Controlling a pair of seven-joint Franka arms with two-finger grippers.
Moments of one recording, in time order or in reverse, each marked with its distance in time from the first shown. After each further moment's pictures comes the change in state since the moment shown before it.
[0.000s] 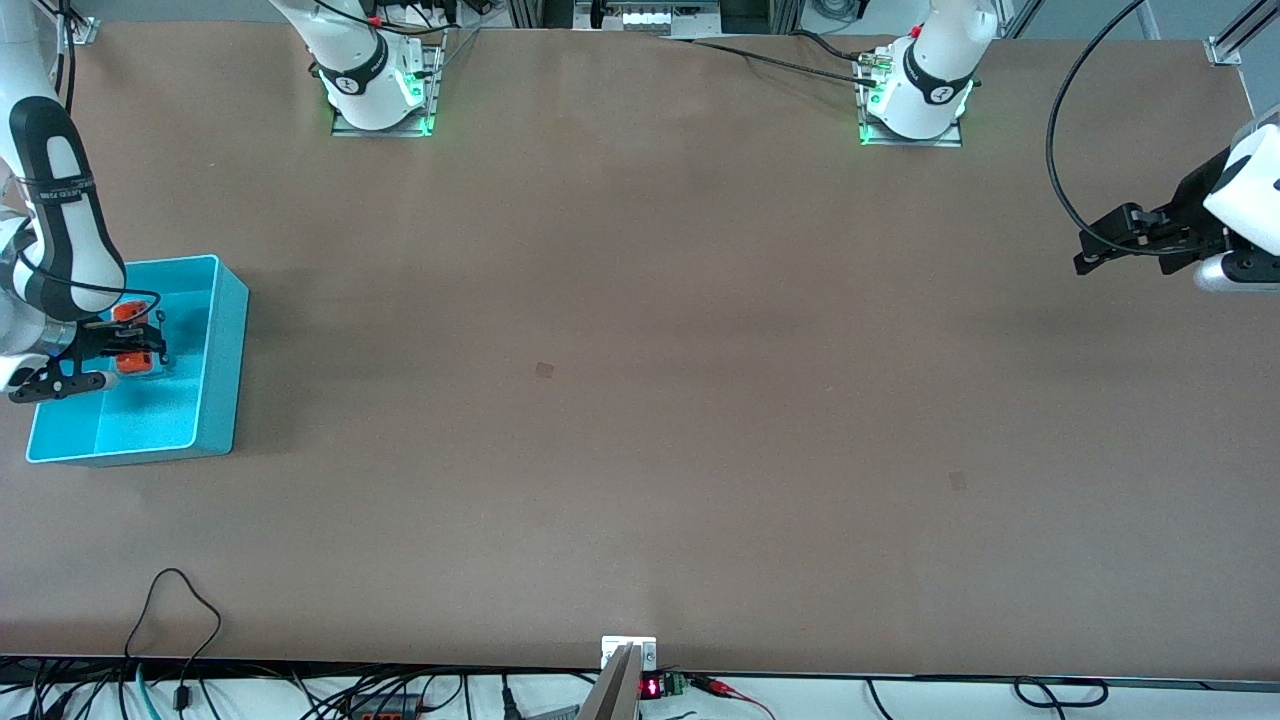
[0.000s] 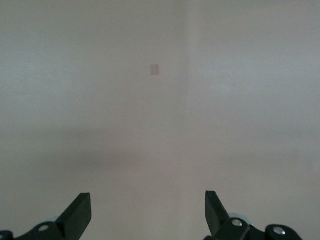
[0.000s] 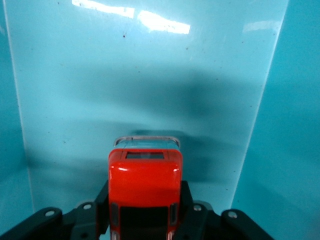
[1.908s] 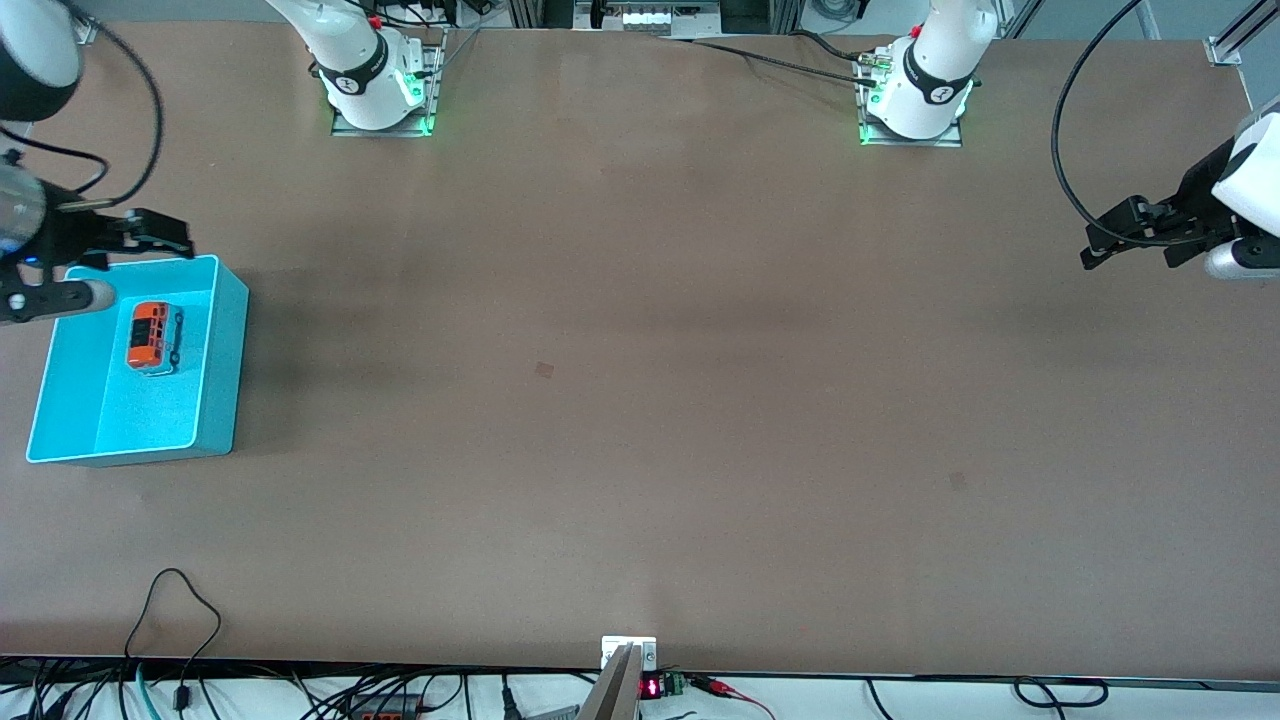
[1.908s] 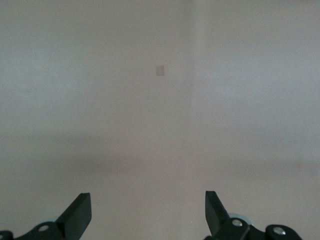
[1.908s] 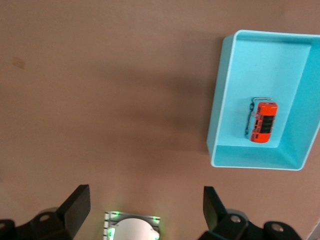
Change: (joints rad) left arm 0.022 -0.060 -0.001 -0.089 0.000 0.057 0.000; right arm 0.211 -0.391 0.322 0.360 0.005 -0.844 0.526
